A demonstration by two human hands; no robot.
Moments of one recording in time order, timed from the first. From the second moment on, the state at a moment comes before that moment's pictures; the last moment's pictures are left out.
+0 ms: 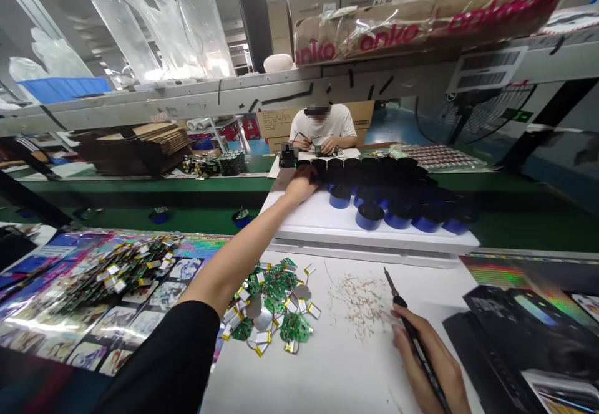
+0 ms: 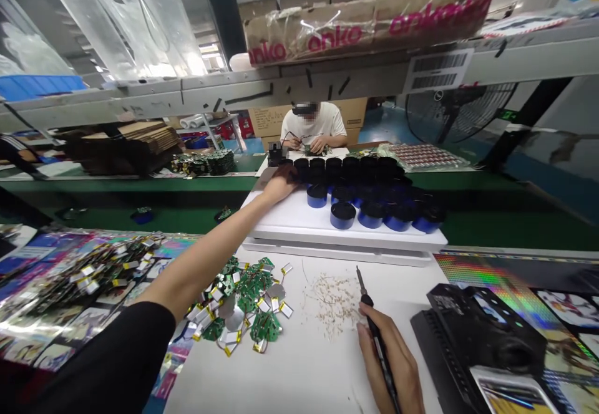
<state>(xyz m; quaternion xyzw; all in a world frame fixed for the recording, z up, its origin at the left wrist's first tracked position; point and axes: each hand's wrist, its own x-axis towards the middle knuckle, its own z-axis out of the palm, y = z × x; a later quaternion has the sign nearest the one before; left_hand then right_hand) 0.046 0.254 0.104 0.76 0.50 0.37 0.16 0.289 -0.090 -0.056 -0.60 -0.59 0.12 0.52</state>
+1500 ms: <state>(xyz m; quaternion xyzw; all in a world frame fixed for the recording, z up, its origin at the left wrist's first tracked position) -0.062 0.056 0.047 0.71 0.42 0.32 0.46 0.252 -0.119 -0.030 -0.54 -0.61 -0.02 0.59</state>
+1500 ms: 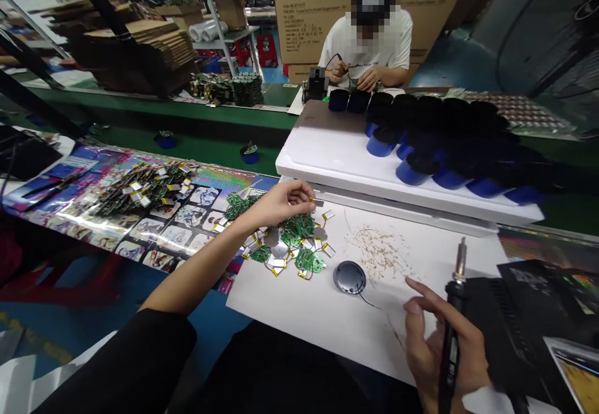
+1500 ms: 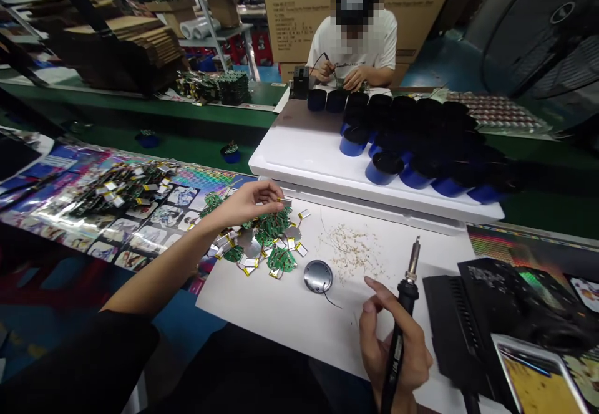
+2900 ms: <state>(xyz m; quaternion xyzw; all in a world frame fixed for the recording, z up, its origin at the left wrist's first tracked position) 0.027 0.016 0.061 0.78 0.24 0.17 0.56 0.220 -0.101 -0.017 -0.45 -0.71 0.02 0.54</state>
